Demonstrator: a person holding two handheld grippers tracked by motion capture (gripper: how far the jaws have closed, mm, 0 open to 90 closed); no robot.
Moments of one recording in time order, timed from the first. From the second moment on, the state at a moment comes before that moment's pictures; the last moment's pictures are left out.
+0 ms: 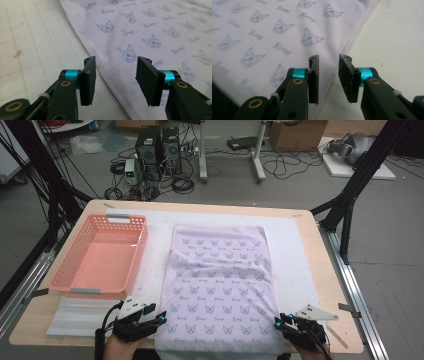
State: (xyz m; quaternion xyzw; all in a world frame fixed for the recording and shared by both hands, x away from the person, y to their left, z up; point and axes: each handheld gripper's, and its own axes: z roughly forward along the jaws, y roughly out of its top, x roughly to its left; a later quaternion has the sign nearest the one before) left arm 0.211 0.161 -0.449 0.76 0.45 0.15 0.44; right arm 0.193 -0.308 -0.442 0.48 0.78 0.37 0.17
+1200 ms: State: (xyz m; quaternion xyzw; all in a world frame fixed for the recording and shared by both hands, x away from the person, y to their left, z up) left arm 0.194 0.170 -0.437 0.76 0.44 0.13 0.45; right arm 0.177 -0.323 -0.438 0.48 0.78 0.37 0.16
